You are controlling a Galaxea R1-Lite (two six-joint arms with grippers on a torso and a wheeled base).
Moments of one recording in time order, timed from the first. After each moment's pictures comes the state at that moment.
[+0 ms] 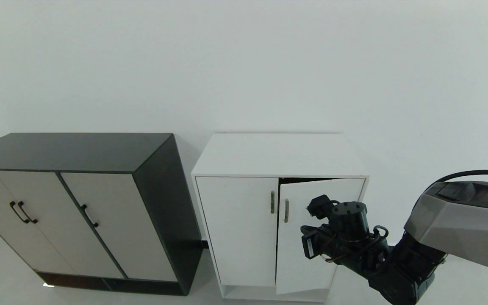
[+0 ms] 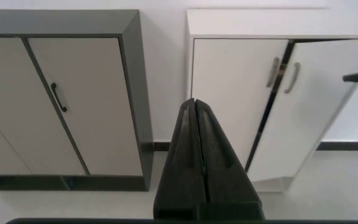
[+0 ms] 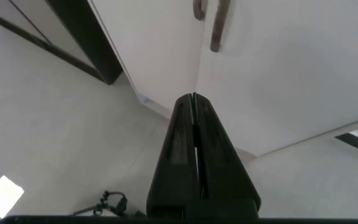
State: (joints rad) left arm 0.00 0.00 0.00 0.01 0.00 0.00; right arm 0.60 2.22 -0.74 -1.06 -0.11 0.06
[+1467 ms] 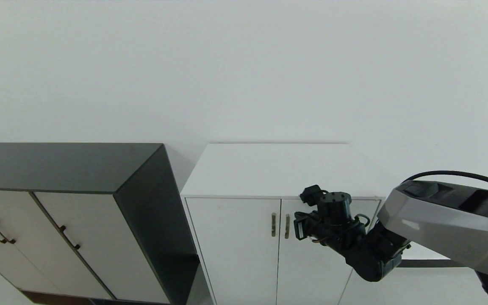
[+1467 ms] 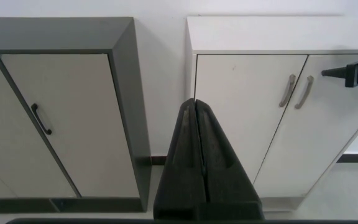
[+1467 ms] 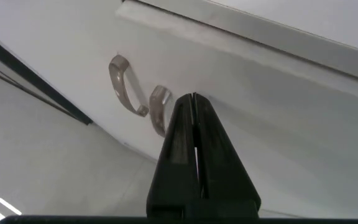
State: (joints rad) left arm 0.00 0.00 0.00 0.00 0.00 0.00; right arm 0.56 2.38 -1.01 -1.02 -0.10 0.06
